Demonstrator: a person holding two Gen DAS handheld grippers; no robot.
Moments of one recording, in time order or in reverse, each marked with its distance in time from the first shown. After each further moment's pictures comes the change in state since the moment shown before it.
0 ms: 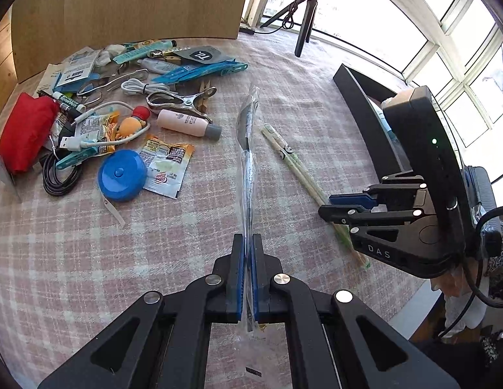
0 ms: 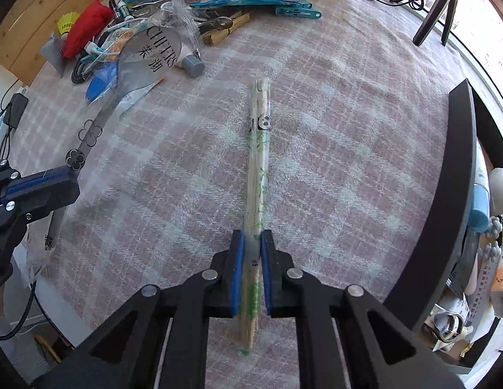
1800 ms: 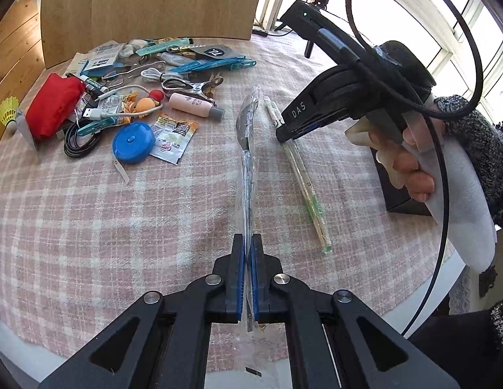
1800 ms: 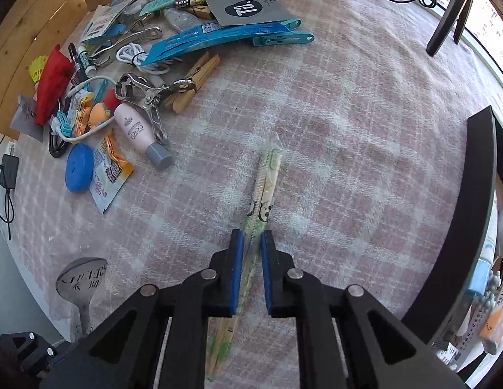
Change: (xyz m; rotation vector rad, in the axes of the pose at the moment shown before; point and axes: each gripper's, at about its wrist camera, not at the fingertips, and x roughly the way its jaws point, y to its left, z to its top) left arm -0.018 -0.029 -0.035 -0.069 -0.037 0.096; right arm 0.045 -0.026 0.051 0.080 0.016 0.046
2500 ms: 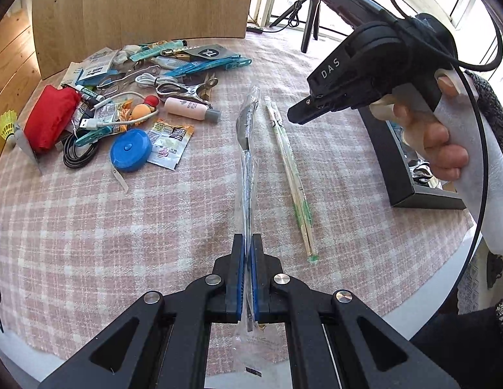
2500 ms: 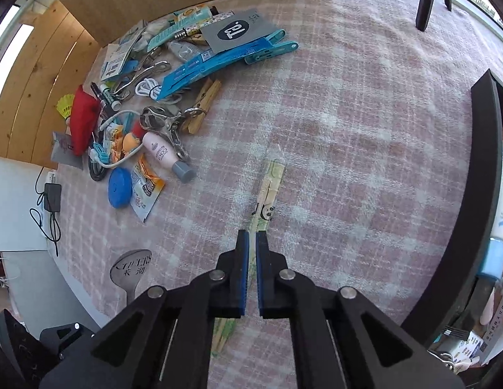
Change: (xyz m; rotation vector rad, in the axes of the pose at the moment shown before) left arm 0.005 -0.009 0.005 0.046 0.016 0.019; right arm -0.052 -0.054 -0.015 0.091 0.001 0.177
